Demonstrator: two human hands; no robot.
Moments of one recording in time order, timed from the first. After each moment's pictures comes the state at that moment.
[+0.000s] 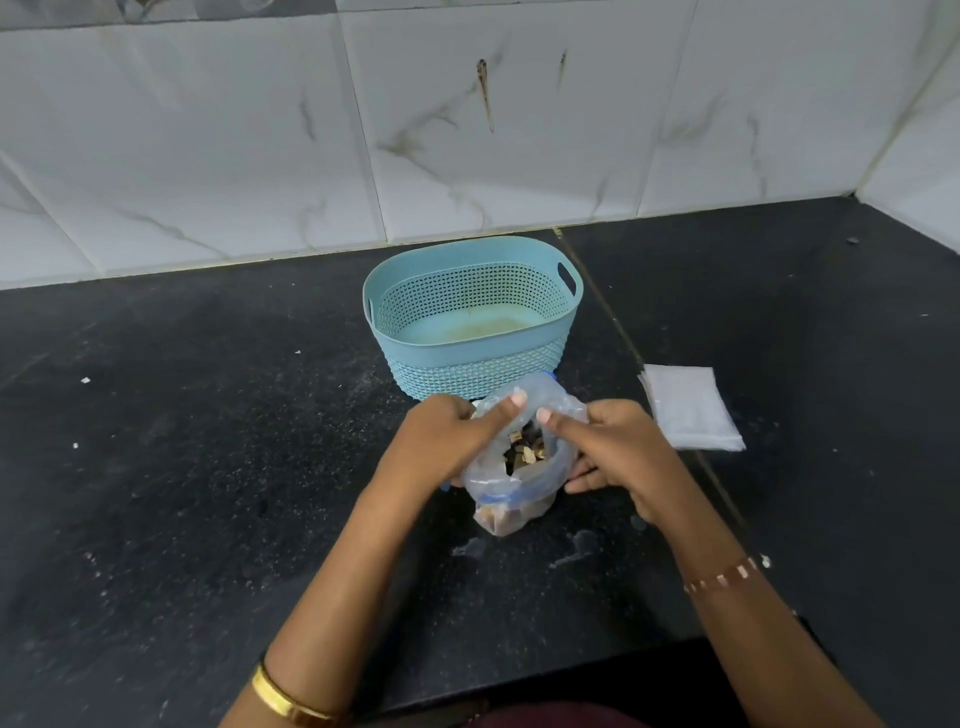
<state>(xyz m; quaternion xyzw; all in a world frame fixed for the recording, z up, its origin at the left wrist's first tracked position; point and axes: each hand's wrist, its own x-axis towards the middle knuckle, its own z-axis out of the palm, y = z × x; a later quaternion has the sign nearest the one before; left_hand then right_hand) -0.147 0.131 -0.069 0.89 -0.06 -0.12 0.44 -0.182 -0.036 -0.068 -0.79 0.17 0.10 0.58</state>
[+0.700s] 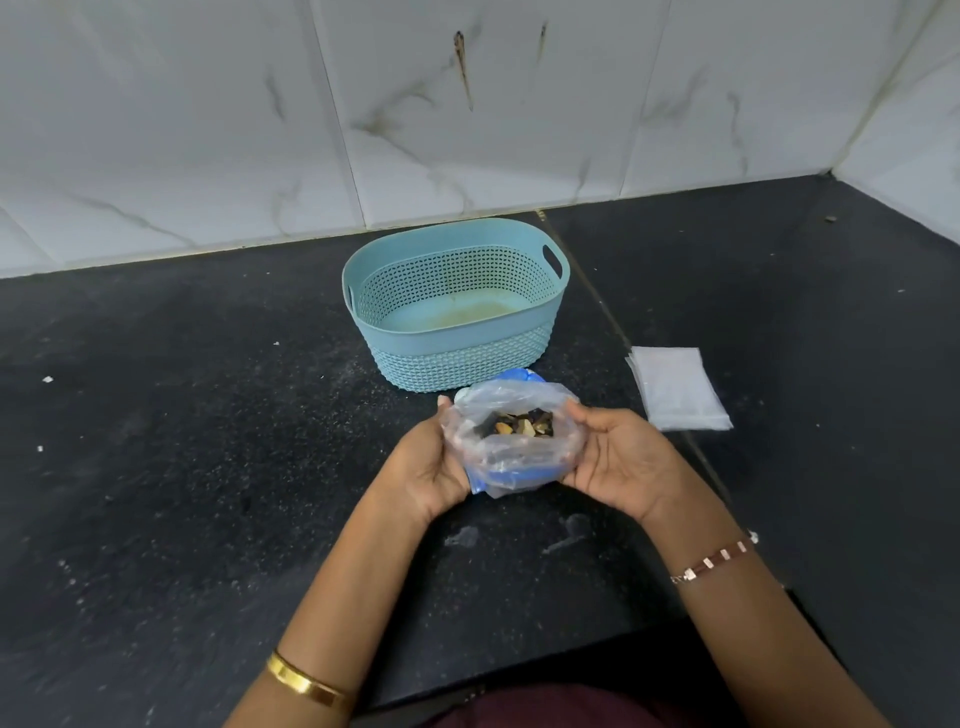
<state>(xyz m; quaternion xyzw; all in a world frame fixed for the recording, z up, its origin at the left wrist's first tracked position) -0.145 0.123 -0.106 0.34 0.21 -0.33 0.85 -0.179 -0.045 -0.096 -0.40 0.24 0.17 0.87</state>
